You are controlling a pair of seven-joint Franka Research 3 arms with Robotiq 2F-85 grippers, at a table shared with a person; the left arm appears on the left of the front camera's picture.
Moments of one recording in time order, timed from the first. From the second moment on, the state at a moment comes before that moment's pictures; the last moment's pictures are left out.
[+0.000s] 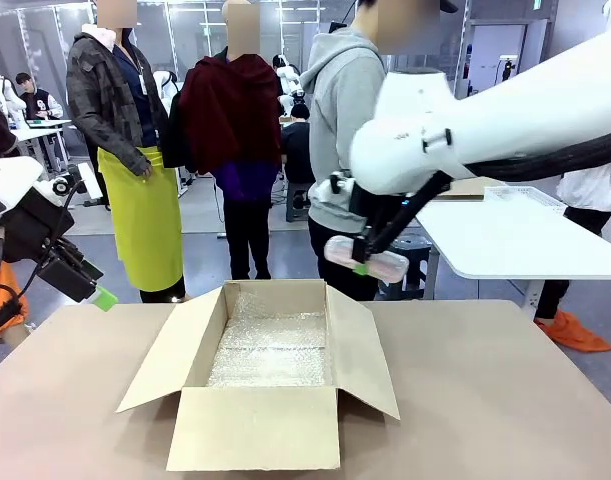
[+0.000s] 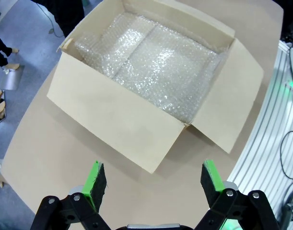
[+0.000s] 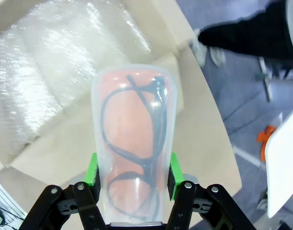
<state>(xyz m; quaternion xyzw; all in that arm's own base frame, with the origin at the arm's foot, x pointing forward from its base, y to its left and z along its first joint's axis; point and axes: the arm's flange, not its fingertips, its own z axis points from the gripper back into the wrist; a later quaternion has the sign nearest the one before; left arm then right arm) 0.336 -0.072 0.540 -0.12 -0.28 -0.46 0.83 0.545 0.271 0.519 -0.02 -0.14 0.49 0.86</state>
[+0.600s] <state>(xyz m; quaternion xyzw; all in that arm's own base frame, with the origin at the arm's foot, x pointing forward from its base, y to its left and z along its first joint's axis) 0.336 -0.072 0.540 -0.12 -0.28 -0.46 0.83 0.556 0.418 0.449 -0.04 -0.10 0.61 0.79</state>
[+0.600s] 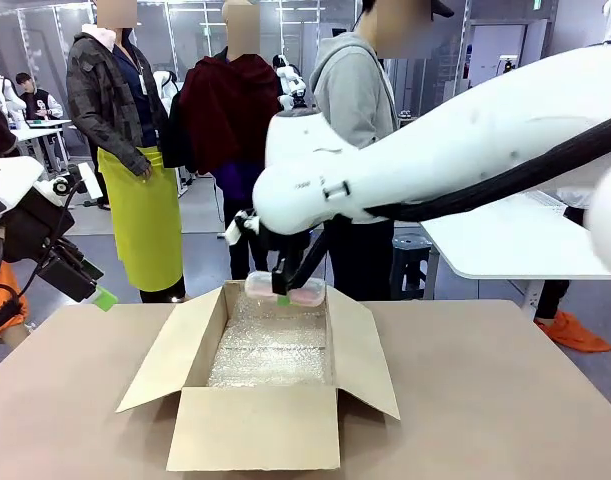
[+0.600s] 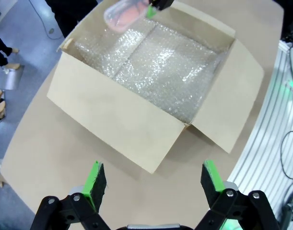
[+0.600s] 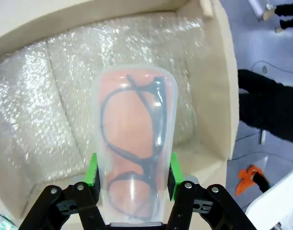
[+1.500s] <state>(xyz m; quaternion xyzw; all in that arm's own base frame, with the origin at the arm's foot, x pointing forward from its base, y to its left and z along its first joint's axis) 0.336 -0.072 0.540 -0.12 -0.28 -0.46 0.83 0.616 0.441 0.348 -0.04 -0.04 0.61 0.79</state>
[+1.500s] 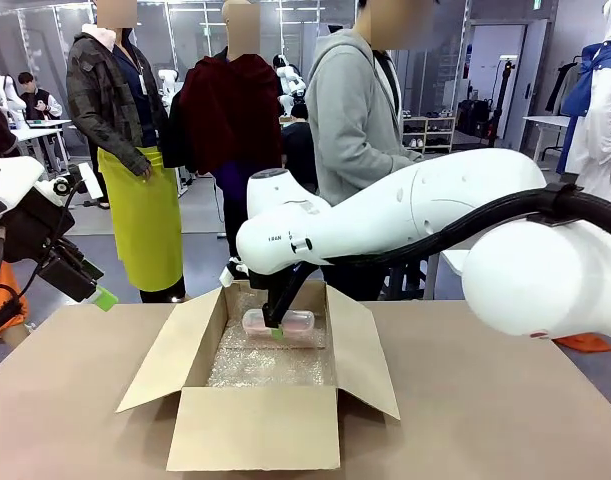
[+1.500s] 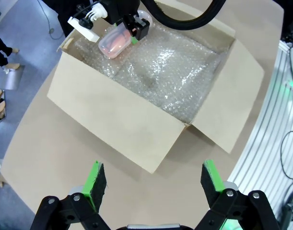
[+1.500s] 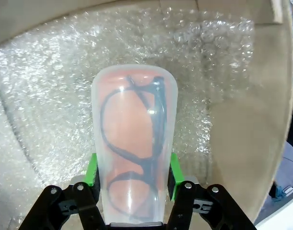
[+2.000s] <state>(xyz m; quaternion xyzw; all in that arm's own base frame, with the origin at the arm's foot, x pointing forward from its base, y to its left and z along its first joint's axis) 0.336 -0.072 0.540 -0.12 -0.28 -0.46 0.83 0.617 0.444 0.343 -0.04 -0.03 0.61 0.79</state>
